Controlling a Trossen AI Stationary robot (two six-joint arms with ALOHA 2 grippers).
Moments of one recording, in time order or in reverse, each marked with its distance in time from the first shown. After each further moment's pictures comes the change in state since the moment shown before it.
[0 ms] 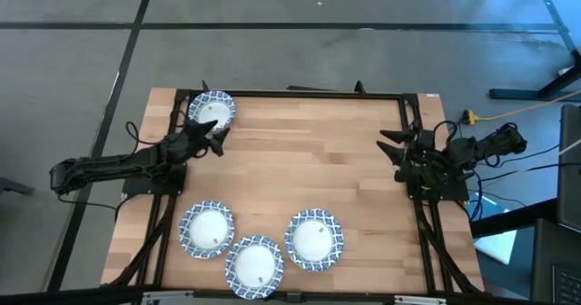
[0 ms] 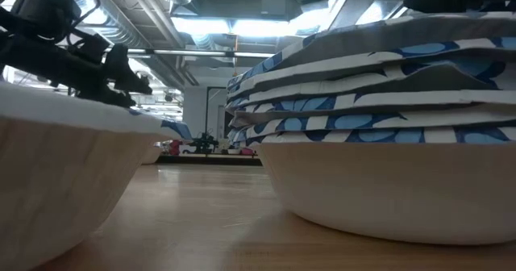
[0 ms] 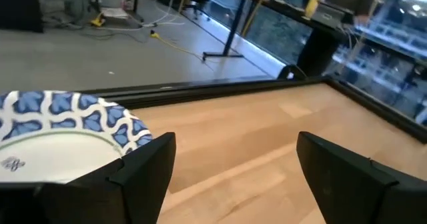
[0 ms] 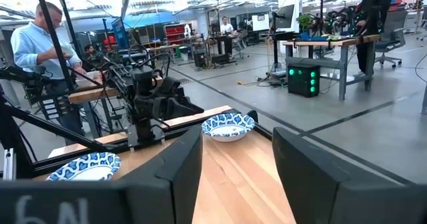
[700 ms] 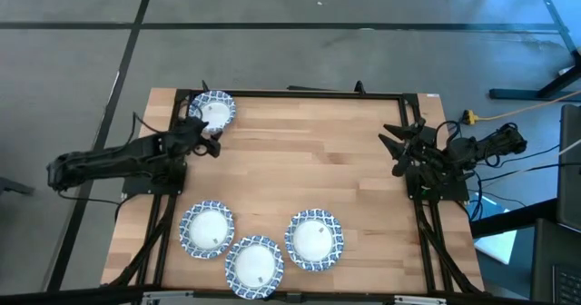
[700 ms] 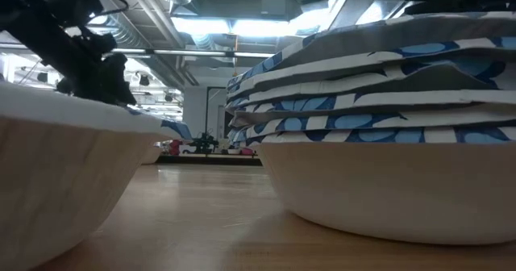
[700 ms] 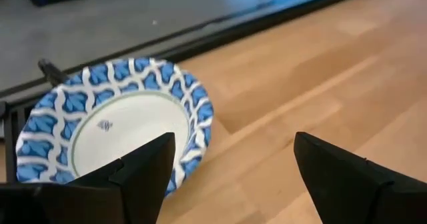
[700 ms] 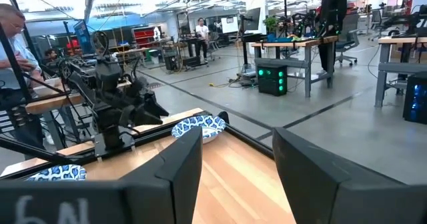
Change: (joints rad) left arm 0.000 0.116 0.272 -0.579 -0.032 0.012; right arm 0.000 0.000 0.000 0.000 0.130 0.000
